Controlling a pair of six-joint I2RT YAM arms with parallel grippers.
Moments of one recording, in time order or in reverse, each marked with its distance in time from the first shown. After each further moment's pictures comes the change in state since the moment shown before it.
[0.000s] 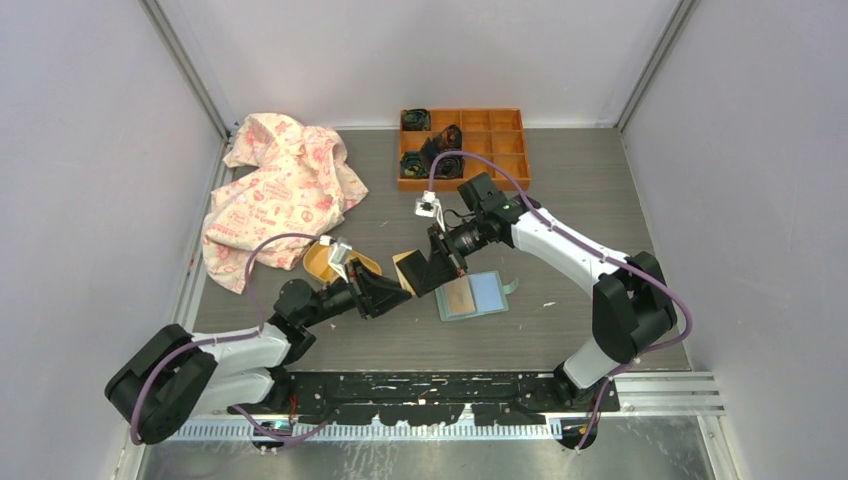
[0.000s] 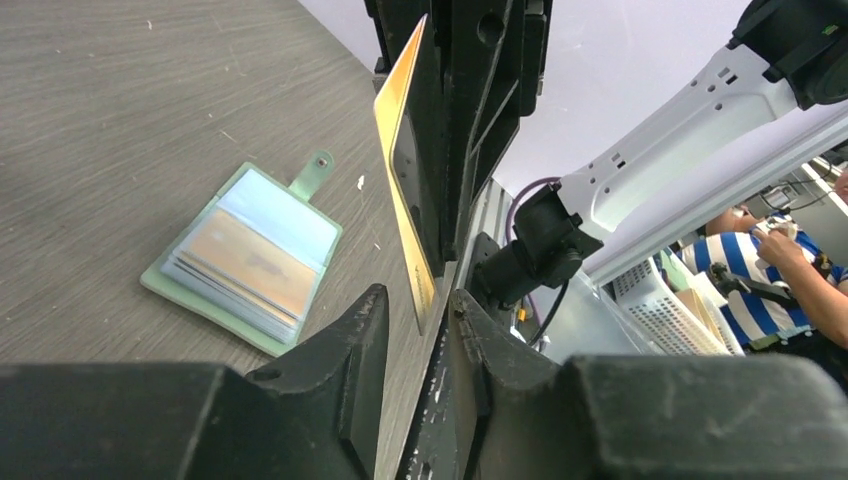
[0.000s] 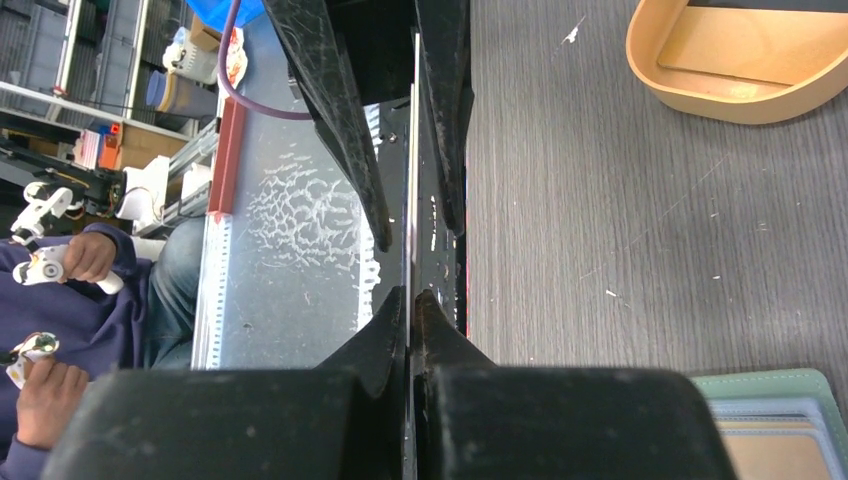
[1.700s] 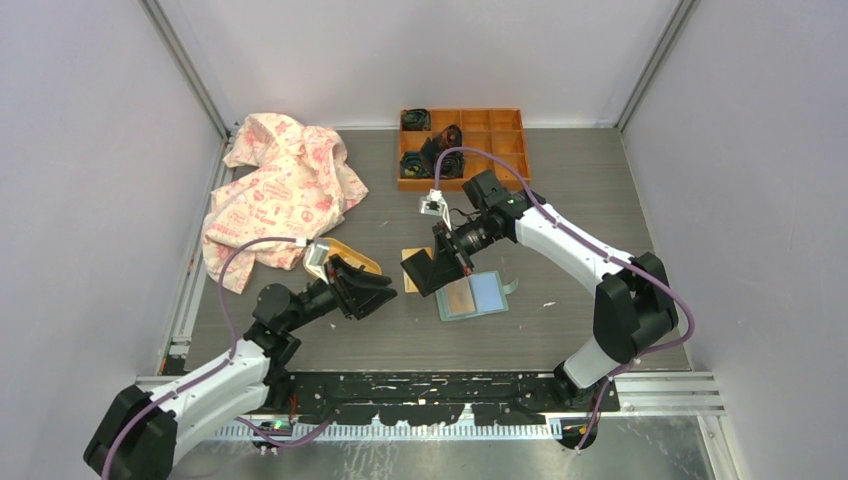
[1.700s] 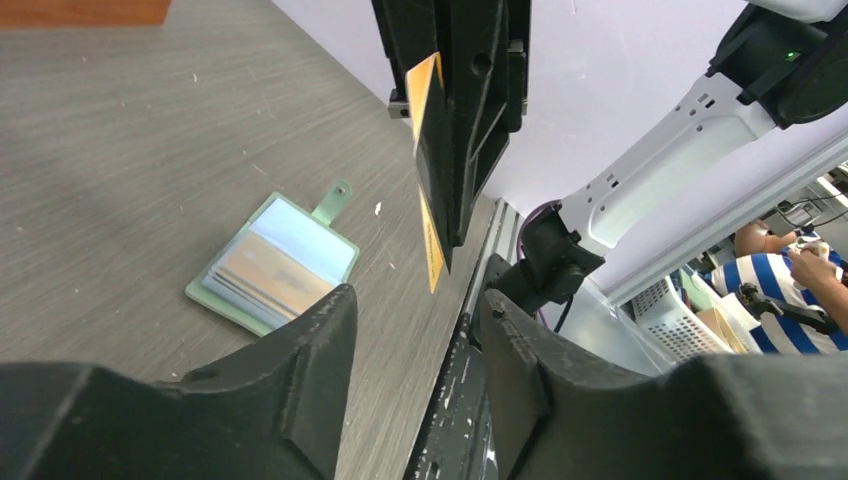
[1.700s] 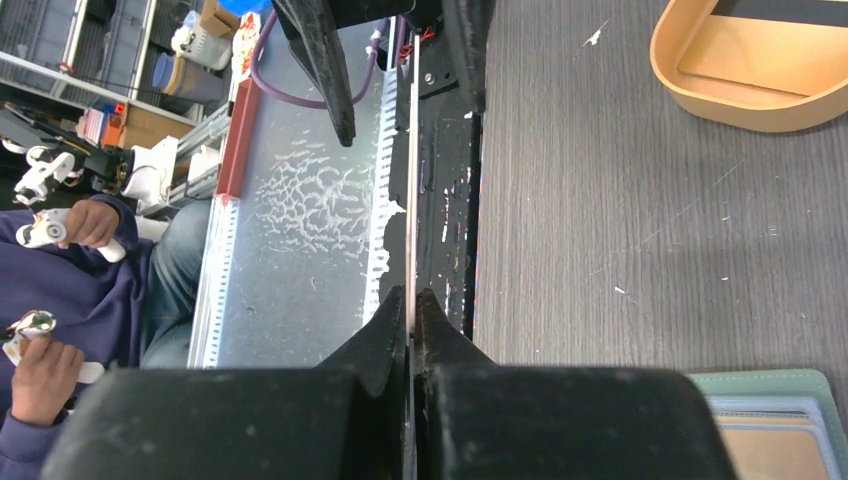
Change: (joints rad) left arm 0.092 -0.344 -0.010 -0.285 0.026 0.031; right arm -0.027 -0.003 0.036 -0.122 -0.048 -0.129
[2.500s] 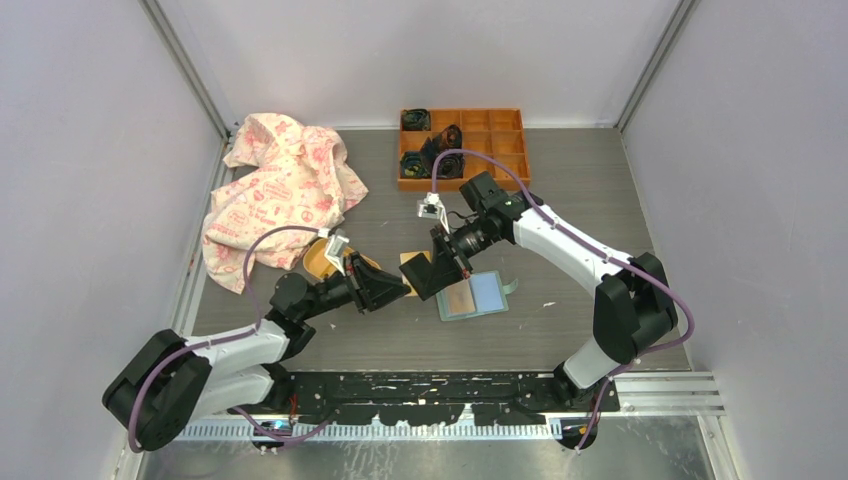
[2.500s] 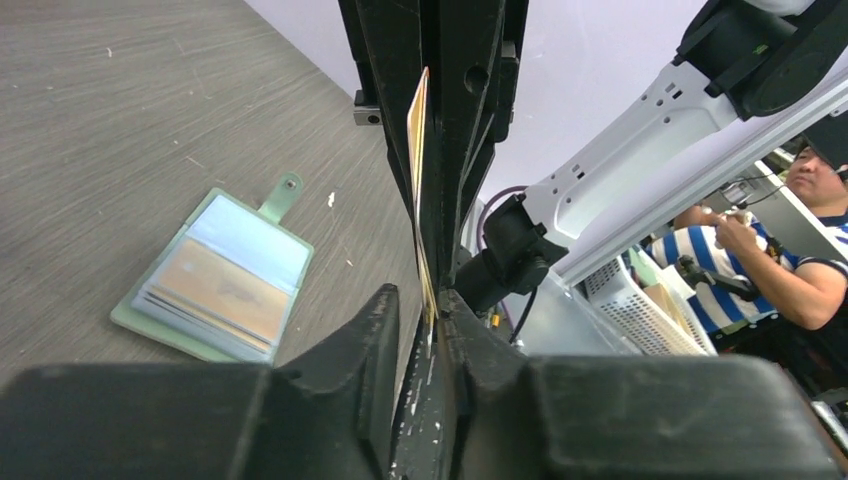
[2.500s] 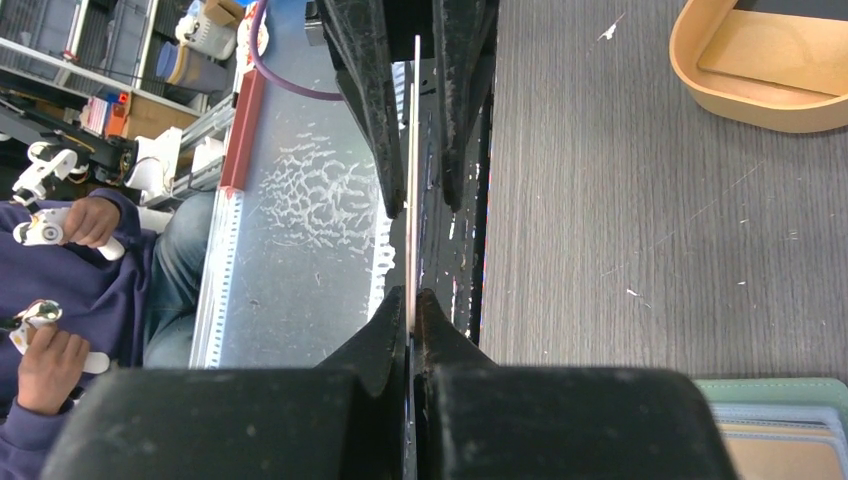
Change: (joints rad) left arm -0.056 0.330 0.055 0.284 0.059 -0.079; right arm 0.020 0.000 0.000 -0.016 0.000 -0.011
